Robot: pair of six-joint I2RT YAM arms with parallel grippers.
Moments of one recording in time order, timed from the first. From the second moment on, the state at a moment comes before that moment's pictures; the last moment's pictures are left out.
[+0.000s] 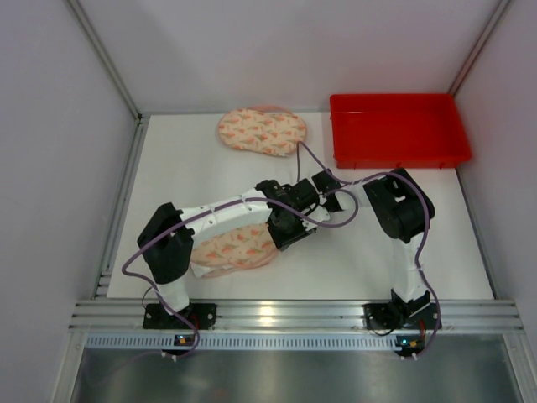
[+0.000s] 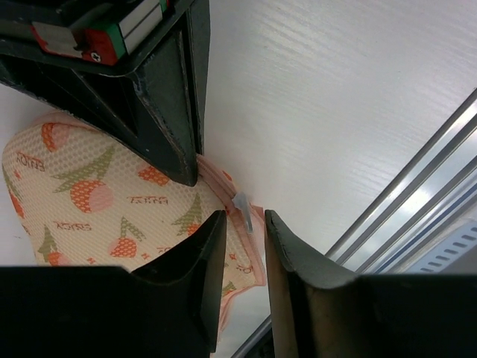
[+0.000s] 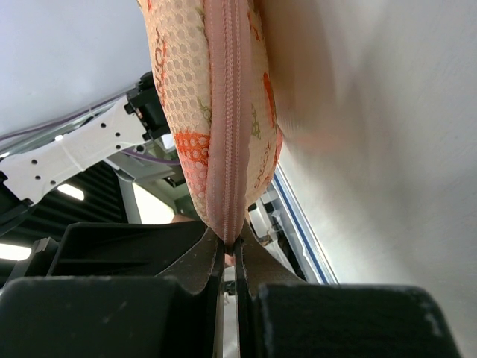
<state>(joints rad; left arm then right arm) -0.99 1.78 1.41 -0.97 0.09 0.15 0.51 2.07 1.05 -0.10 -1.24 0.76</state>
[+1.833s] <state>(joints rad) -0.84 1.68 1.28 -0.84 0.06 0.18 0.44 2.02 1.12 -0.33 -1.08 0.61</state>
